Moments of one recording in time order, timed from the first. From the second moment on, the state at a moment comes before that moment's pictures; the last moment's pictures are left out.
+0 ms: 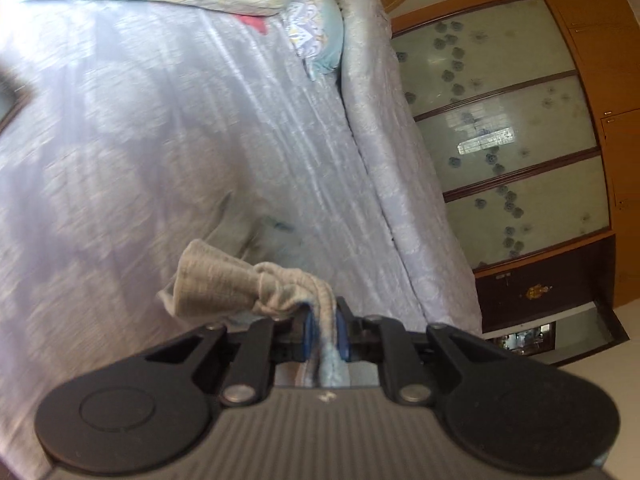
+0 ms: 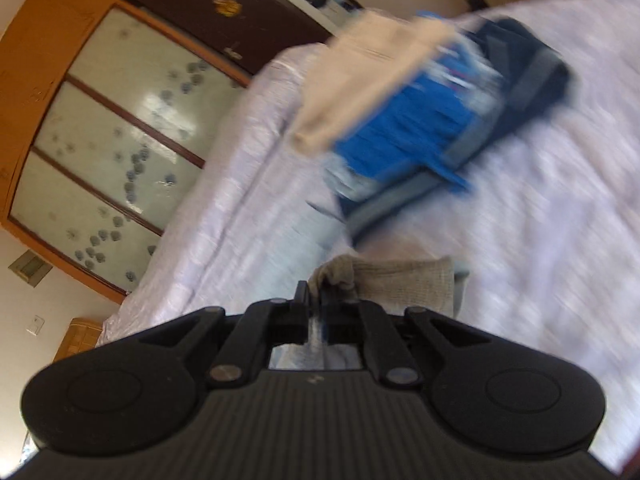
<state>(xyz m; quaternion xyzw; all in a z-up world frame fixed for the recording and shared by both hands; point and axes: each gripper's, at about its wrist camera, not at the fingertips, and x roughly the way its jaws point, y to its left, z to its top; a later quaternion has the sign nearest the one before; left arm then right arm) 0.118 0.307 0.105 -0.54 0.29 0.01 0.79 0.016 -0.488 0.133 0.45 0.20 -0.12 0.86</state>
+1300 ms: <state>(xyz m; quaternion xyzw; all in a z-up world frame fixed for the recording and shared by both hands) 0.298 0.311 0.024 -0.48 0.35 0.09 0.80 0.310 -0.449 0.032 0.27 0.33 -0.16 0.89</state>
